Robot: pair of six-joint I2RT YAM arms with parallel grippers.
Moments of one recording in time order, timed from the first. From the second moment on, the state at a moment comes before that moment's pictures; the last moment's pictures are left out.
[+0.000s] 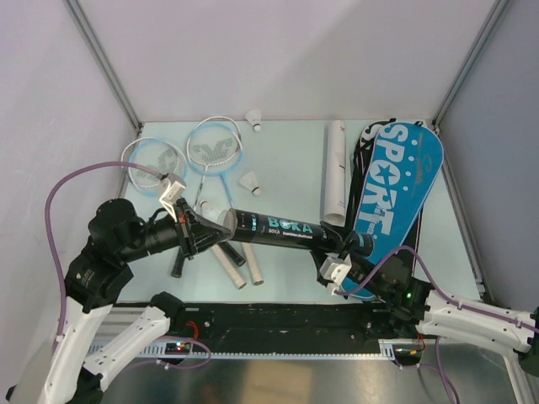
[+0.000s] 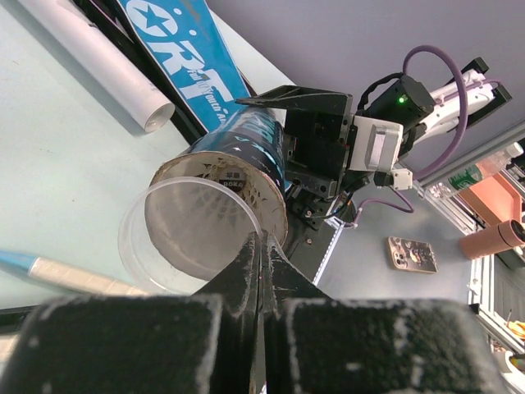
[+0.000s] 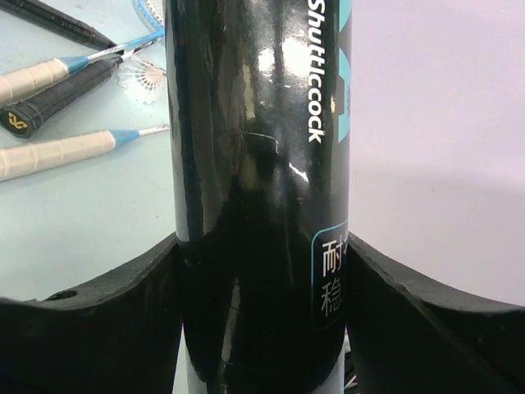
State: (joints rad) left arm -0.49 0.62 1.12 -0.71 0.62 -0.37; right arm 1.13 0.54 0.22 0.41 0.15 -0.82
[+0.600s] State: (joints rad) left arm -0.49 0.65 1.12 -0.70 0.68 -0.38; right arm 1.12 0.55 0.20 0.45 0.12 -0.81
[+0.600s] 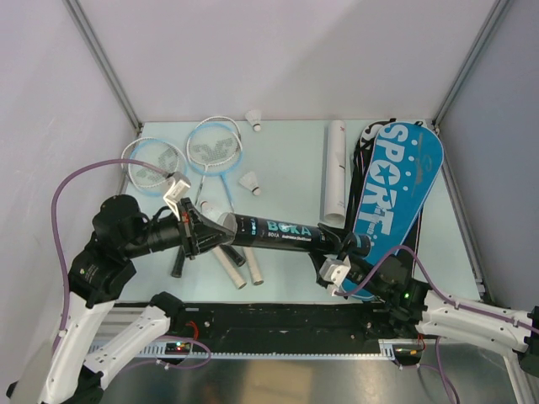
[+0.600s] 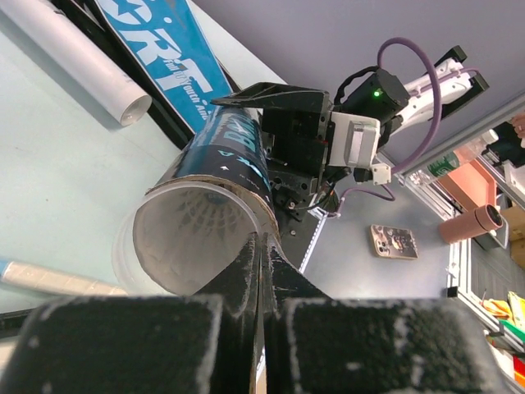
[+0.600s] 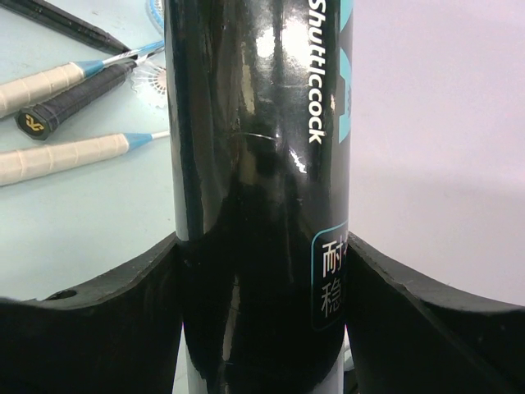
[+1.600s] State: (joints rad) left arm -0.49 0.65 1.12 -0.59 0.77 -0.50; right arm 1.04 0.53 0.15 0.51 -0.04 -0.70
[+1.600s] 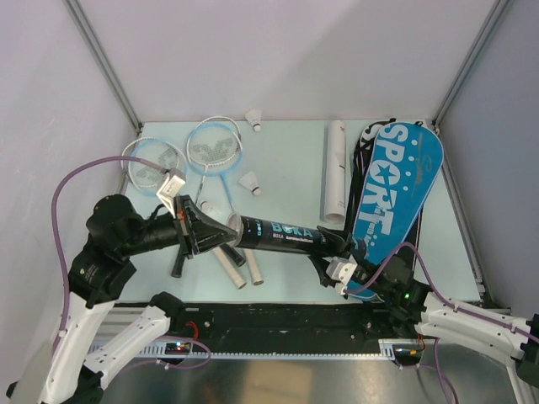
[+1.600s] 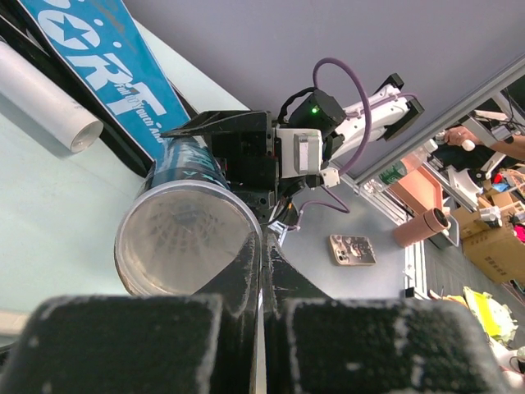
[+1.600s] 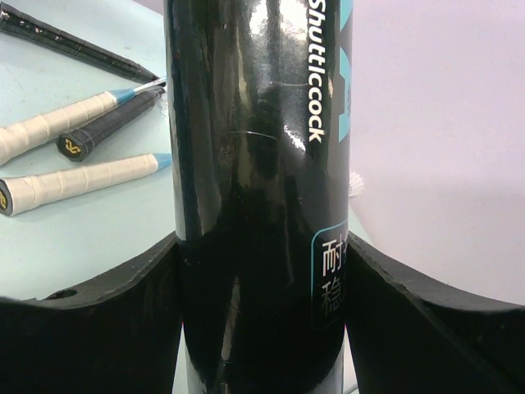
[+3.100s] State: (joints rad) left arm -0.49 0.66 1.08 -0.53 0.87 -0.57; right arm 1.07 0.46 0.15 0.48 -0.02 -0.74
